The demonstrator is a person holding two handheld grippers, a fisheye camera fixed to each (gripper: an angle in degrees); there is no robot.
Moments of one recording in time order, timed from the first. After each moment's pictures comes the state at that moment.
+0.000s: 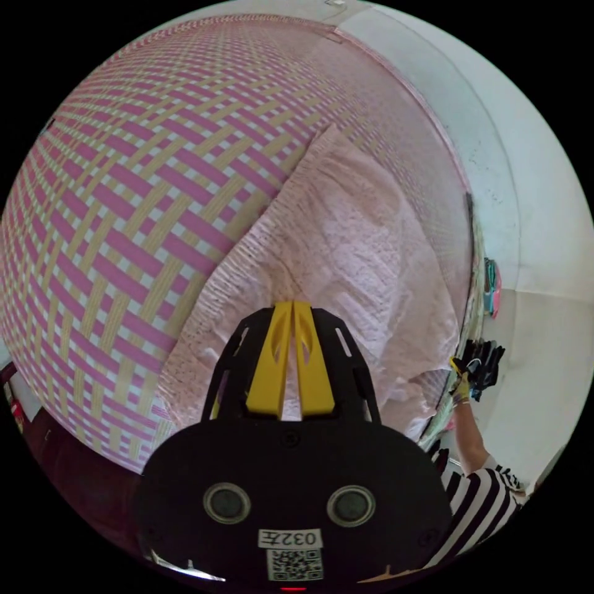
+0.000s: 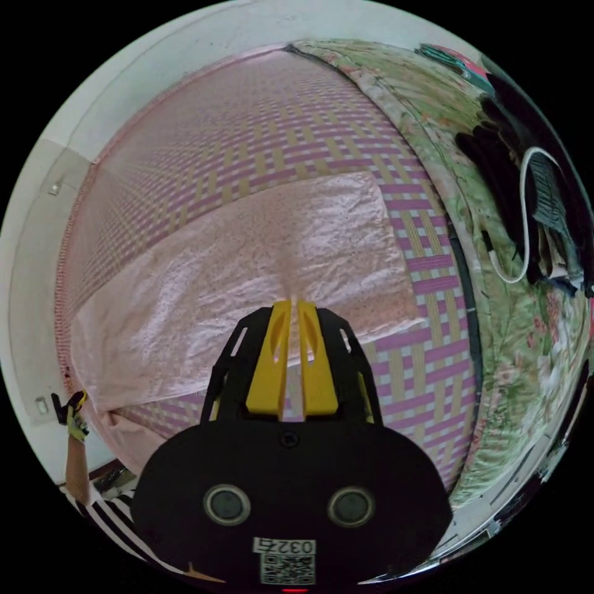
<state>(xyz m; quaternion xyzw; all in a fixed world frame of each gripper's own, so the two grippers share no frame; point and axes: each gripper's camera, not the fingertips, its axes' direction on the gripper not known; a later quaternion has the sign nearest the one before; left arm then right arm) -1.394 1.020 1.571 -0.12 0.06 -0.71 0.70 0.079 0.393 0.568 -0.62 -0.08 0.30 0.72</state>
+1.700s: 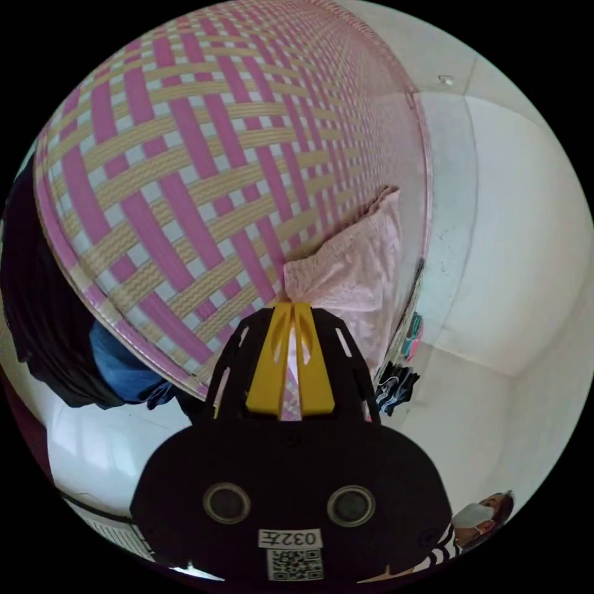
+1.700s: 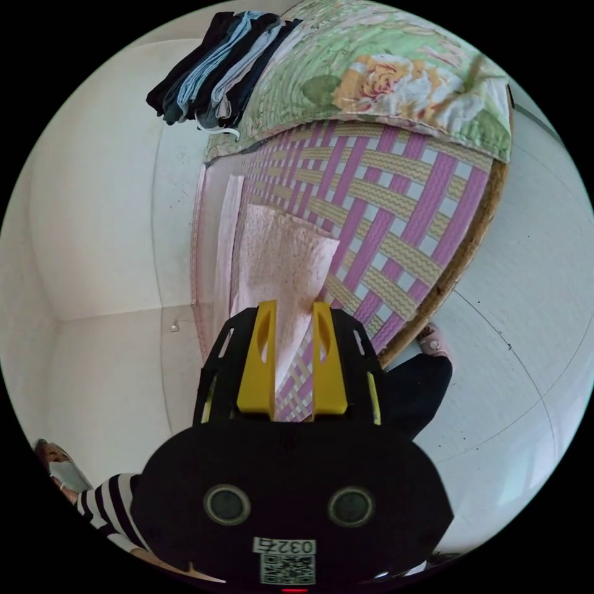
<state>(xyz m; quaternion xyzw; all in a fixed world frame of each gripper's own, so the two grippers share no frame) -1.245 1.266 1.296 0.04 0.15 -0.82 0.54 0.191 0.516 0.040 -0.37 -0.10 0.72 0.58</state>
